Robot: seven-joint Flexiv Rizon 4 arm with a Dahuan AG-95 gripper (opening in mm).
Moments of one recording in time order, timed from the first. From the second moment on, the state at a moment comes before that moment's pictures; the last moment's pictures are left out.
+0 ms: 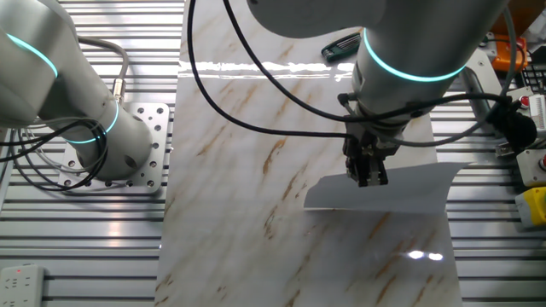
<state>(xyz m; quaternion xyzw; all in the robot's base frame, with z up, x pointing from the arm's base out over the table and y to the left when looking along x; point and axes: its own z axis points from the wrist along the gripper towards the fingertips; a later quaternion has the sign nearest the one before) 0.493 -0.133 0.207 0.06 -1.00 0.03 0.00</state>
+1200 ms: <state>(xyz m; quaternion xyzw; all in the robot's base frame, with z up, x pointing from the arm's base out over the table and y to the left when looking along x) 0.492 -0.133 0.207 0.17 -0.98 -0.01 -0.02</state>
